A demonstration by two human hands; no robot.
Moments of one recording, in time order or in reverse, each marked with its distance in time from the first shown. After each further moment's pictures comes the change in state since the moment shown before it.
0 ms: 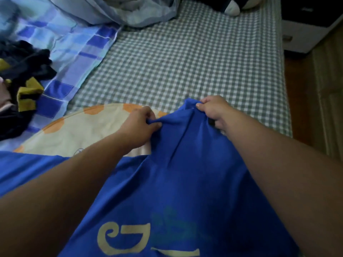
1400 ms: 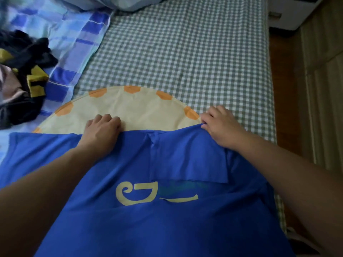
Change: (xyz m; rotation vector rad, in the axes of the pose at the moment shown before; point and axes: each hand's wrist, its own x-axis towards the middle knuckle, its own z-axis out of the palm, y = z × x) left_hand -0.074 -0.097 -0.054 0.826 0.035 0.228; right_hand -0.125 0.083 -0.027 -1.097 -0.048 -0.578
